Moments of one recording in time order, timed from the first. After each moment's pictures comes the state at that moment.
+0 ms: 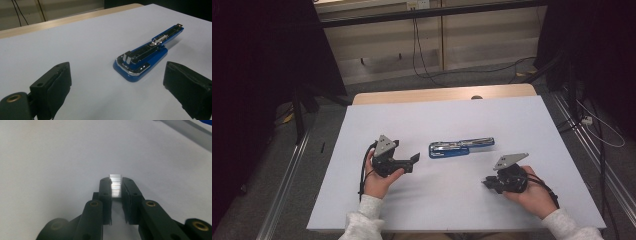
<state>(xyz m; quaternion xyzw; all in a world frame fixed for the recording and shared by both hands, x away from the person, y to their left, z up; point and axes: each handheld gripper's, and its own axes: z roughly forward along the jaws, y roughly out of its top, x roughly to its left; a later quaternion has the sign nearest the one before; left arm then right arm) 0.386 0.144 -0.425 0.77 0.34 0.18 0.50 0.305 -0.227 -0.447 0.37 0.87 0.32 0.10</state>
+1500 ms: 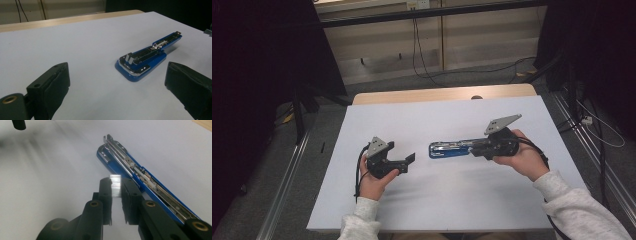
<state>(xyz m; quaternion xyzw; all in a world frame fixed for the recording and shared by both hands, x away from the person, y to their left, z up) 0.384 0.158 -0.427 0.75 0.37 0.17 0.52 0.371 -0.211 -0.377 0.31 0.86 0.39 0.10</state>
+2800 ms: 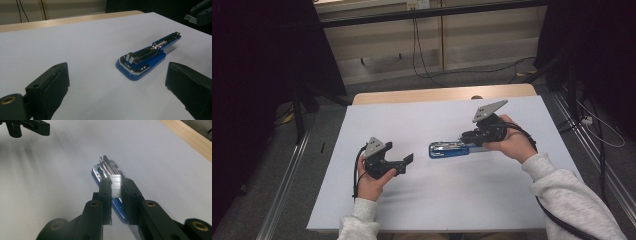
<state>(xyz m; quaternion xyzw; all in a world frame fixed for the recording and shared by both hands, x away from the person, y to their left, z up) 0.382 0.164 -0.425 0.75 0.37 0.17 0.52 0.409 -0.191 -0.362 0.26 0.88 0.39 0.11</state>
